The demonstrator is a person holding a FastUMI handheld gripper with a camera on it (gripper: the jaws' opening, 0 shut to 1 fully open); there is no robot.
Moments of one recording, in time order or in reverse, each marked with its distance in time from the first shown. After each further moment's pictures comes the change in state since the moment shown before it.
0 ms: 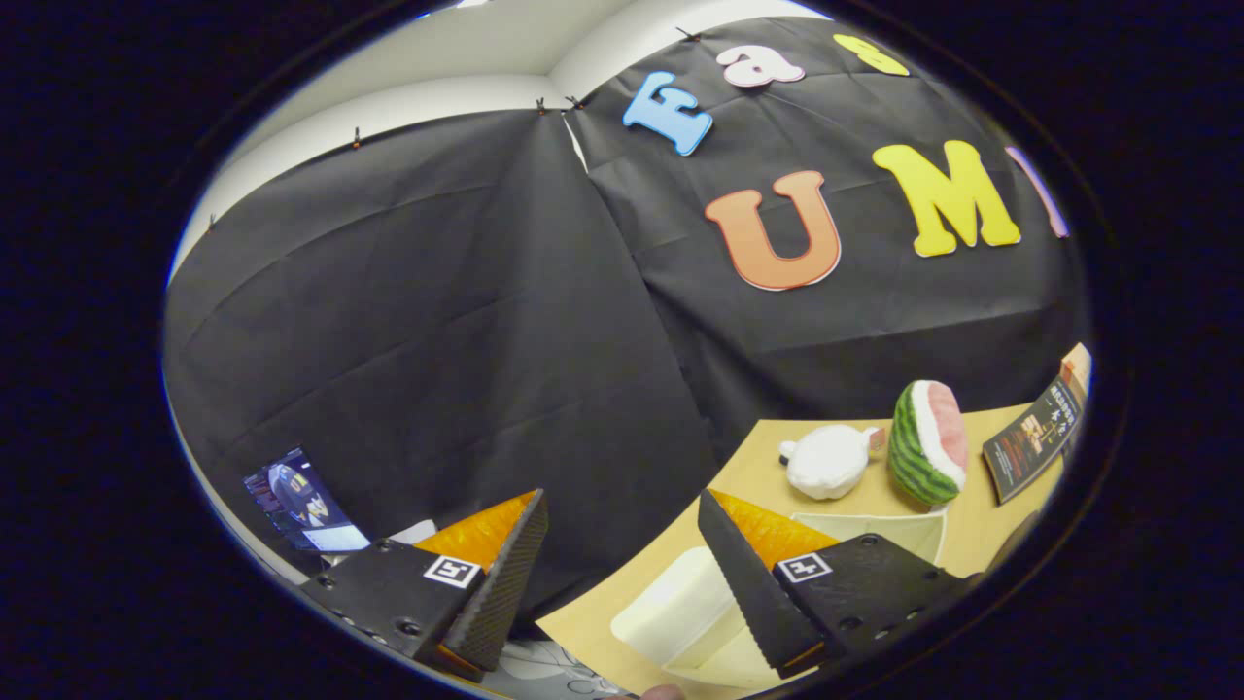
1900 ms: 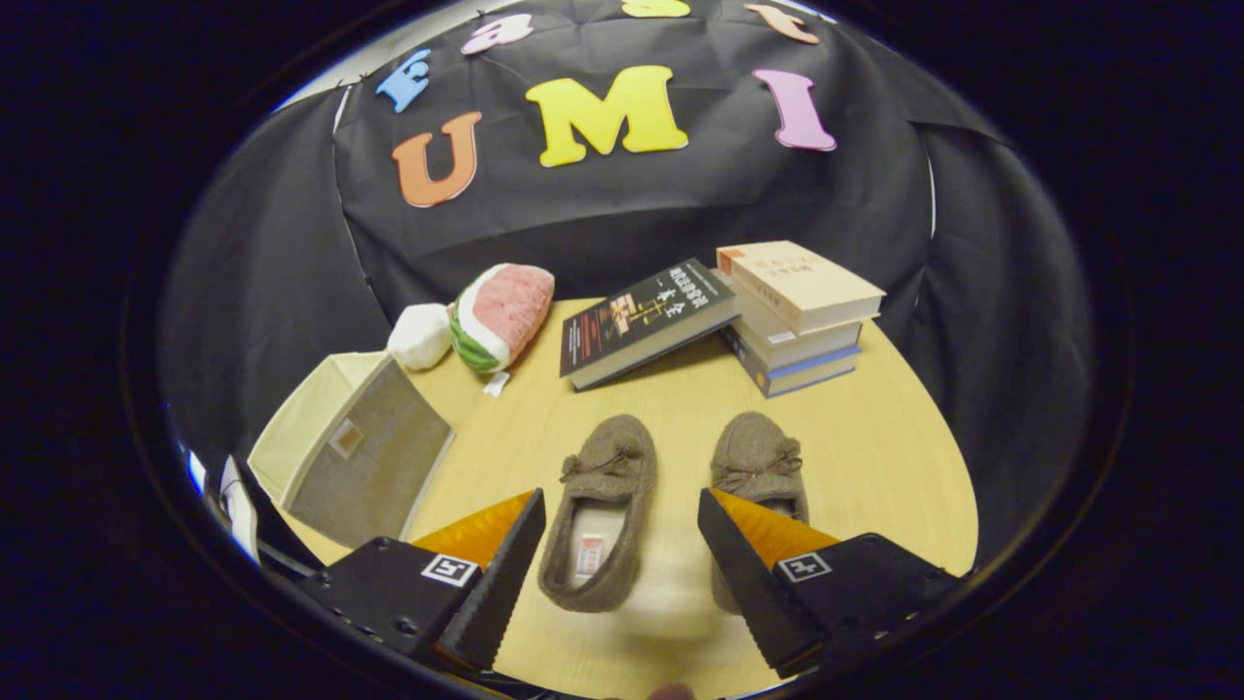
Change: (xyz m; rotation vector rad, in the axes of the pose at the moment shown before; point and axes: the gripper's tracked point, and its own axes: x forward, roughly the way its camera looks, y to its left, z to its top) arm -0.275 -0.456 -0.149 0.112 0.256 -0.654
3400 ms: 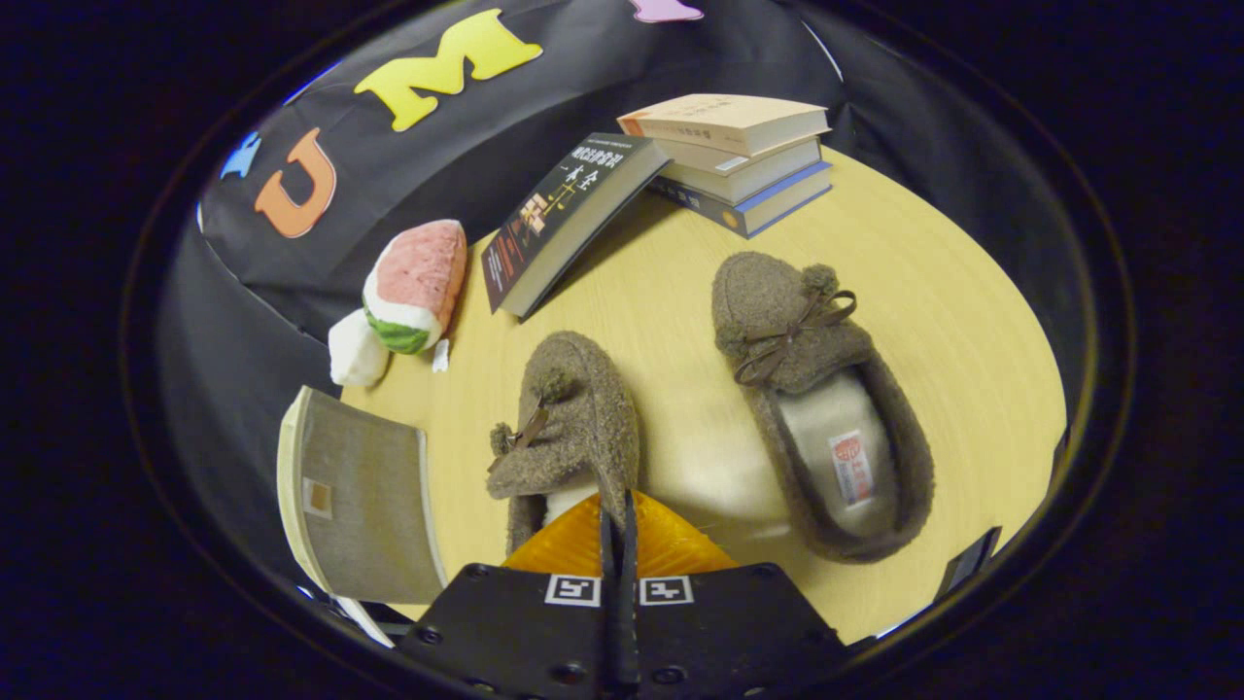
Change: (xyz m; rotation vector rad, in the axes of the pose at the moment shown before) arm 0.036 0.019 -0.042 0.443 0.285 -0.018
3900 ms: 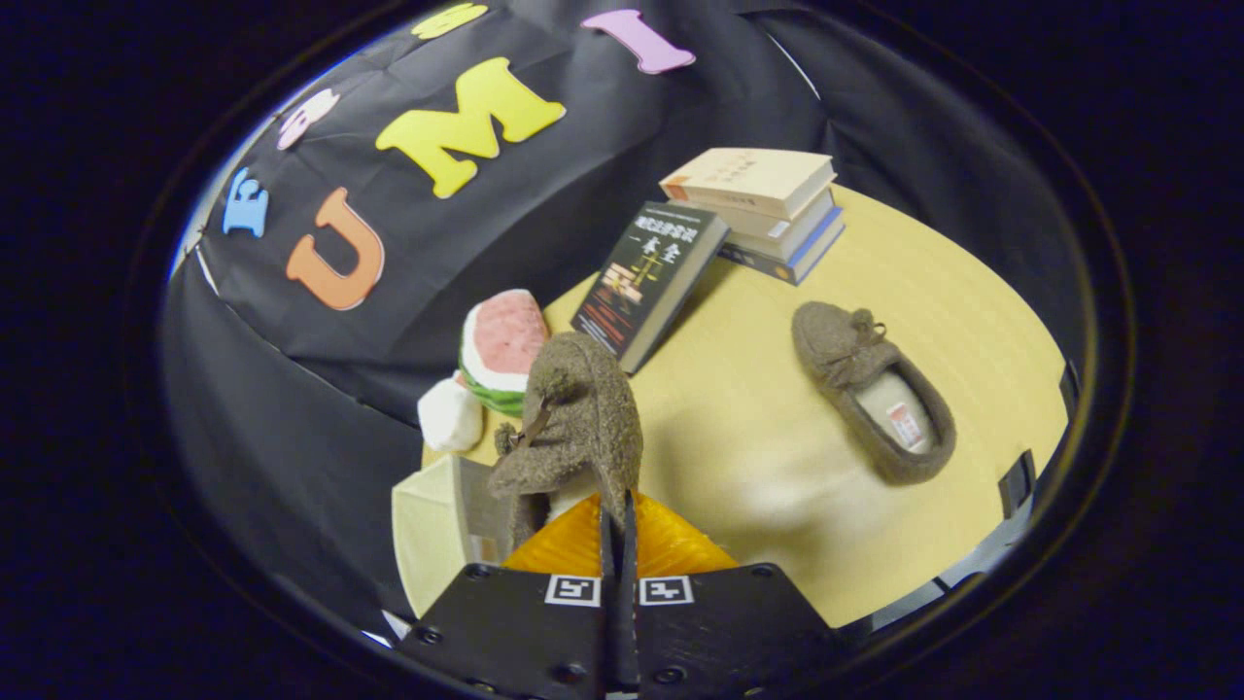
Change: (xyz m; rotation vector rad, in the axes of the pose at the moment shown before) arm -0.088 0.138 0.021 0.130 -0.165 0.116
